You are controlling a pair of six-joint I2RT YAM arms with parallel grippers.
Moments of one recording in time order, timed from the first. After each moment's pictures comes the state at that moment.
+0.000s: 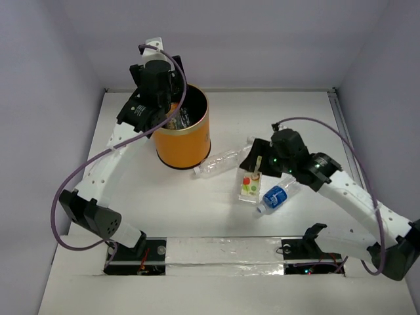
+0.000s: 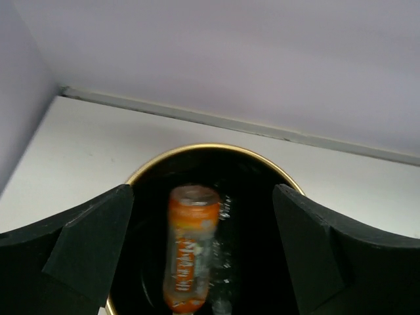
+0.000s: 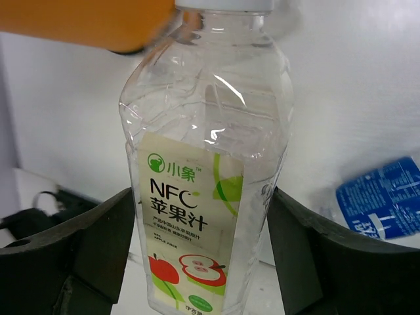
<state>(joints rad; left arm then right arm) -0.49 1.49 1.71 -0.45 -0.60 -0.27 0.69 1.10 1.00 -0.69 0.04 0.80</state>
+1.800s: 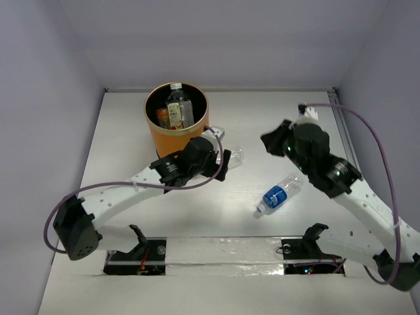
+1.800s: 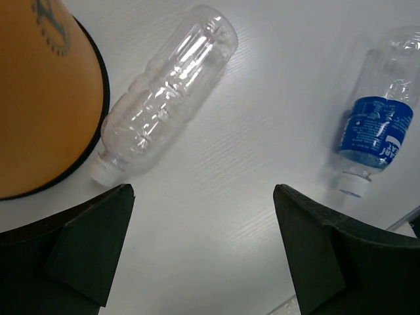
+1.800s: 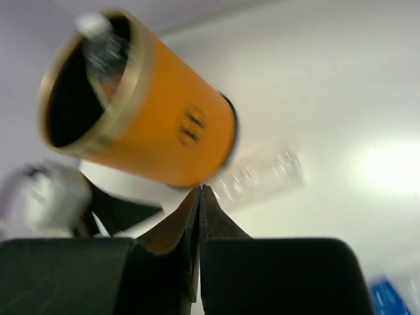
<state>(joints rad) -0.90 1.22 0.97 -0.39 -0.19 -0.38 0.69 1.05 1.24 -0.44 0.31 0.64</state>
